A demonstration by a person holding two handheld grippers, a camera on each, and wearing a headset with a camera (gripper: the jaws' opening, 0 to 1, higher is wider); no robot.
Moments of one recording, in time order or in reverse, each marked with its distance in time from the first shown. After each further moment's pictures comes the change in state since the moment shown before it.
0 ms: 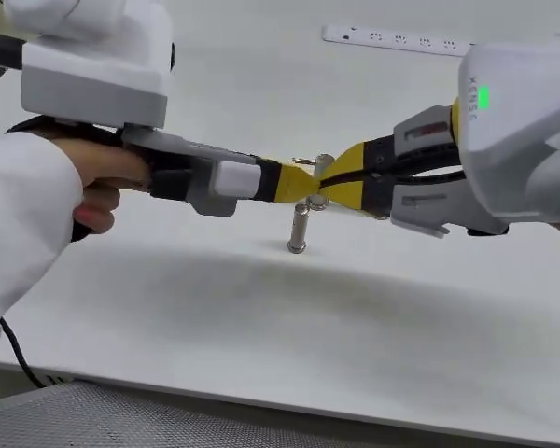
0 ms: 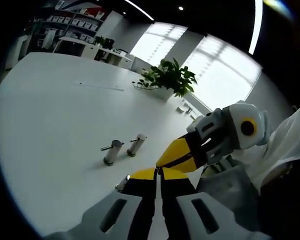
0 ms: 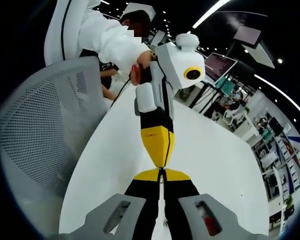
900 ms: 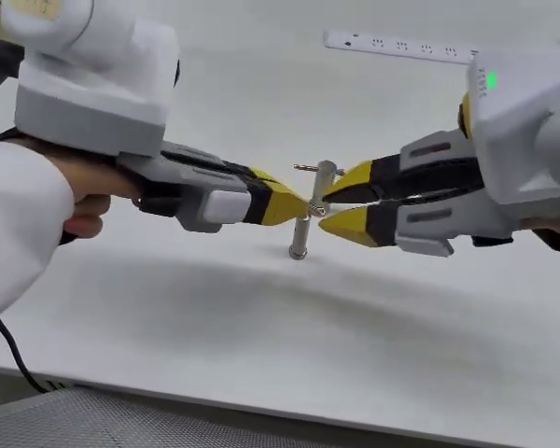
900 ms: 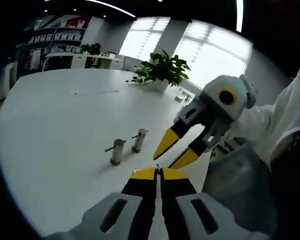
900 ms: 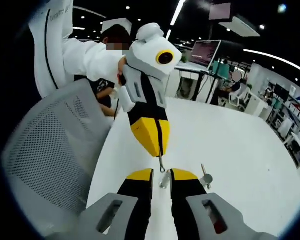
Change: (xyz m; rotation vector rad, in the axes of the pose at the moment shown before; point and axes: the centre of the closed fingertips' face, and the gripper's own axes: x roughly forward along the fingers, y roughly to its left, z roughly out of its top) left arm -0.007 -0.003 -0.014 0.200 0.060 0.020; right arm 0.005 0.009 -0.012 0.326 -0.063 0.108
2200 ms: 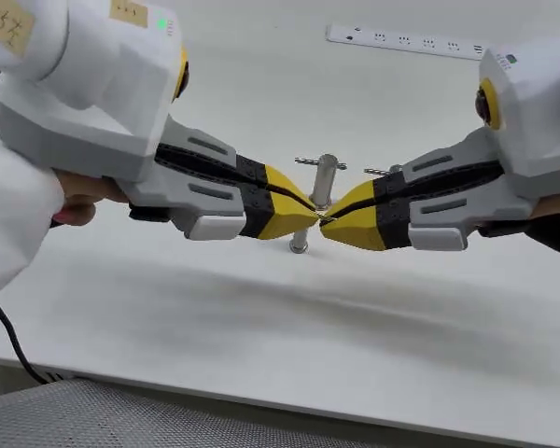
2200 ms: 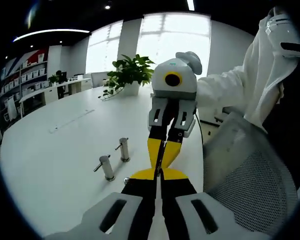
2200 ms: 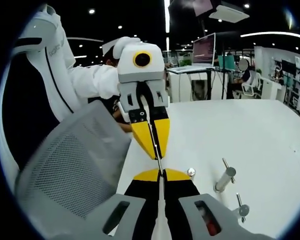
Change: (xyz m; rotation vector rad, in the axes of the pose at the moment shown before) left arm 0.000 -0.018 0.000 0.345 0.010 -0.111; right arm -0.004 0.027 0.006 0.167 -0.087 0.197
